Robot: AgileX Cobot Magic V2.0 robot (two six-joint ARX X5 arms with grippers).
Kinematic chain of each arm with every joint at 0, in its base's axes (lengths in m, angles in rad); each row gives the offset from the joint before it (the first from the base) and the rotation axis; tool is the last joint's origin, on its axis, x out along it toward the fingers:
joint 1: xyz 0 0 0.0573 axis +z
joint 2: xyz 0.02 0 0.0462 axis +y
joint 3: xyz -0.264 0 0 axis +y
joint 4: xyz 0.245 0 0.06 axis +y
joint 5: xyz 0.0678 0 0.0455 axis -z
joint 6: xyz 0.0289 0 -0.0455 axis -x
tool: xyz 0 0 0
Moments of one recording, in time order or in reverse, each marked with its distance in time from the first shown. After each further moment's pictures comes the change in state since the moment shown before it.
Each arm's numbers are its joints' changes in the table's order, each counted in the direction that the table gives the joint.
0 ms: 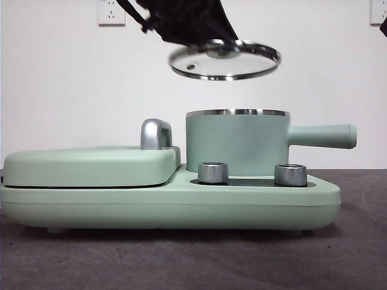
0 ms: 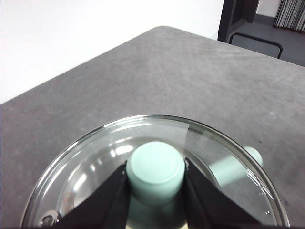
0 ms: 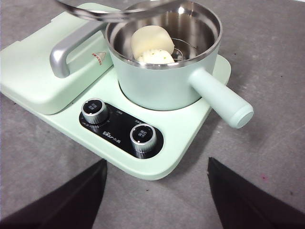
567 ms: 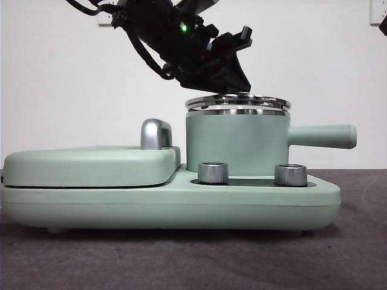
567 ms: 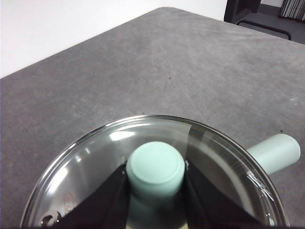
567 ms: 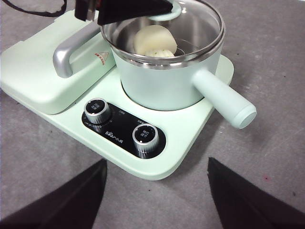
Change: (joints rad) left arm 0.000 0.169 0.000 -0.128 -0.001 0.001; right arm 0.000 0.000 0.000 0.000 -0.003 -0.004
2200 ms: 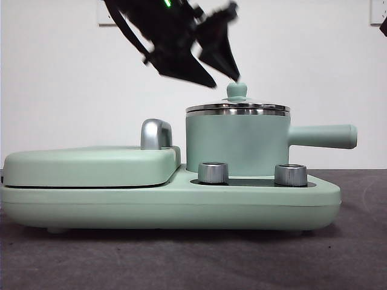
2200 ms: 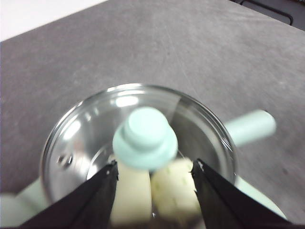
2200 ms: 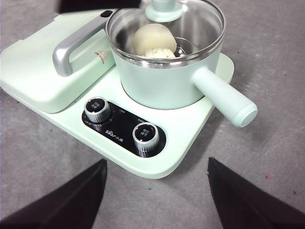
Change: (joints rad) left arm 0.009 -0.154 -0.014 0.310 0.000 0.055; right arm 0.000 0.000 0.000 0.004 0.000 -0.002
